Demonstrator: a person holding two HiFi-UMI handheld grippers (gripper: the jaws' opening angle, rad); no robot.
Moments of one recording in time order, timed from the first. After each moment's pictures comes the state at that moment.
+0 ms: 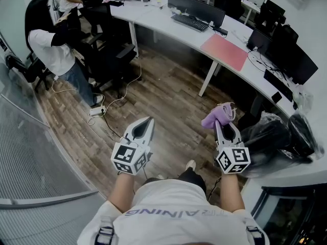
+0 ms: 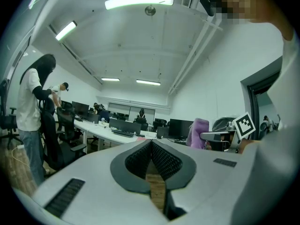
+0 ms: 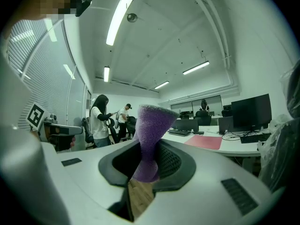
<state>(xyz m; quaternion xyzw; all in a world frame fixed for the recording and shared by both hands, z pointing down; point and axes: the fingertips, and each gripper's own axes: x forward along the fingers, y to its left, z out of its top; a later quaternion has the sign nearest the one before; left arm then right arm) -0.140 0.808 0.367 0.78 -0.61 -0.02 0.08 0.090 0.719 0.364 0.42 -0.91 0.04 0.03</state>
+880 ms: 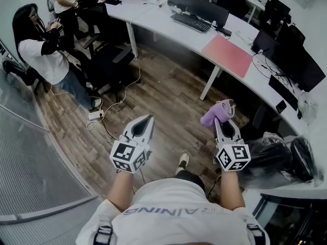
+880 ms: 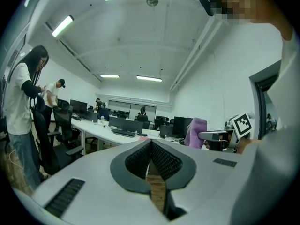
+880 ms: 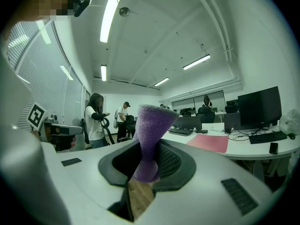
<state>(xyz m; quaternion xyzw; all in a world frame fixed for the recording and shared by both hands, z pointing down) -0.158 0.681 0.366 0.78 -0.61 -0.01 0.09 0.065 0.587 0.369 0.41 -0.91 0.06 0.04</state>
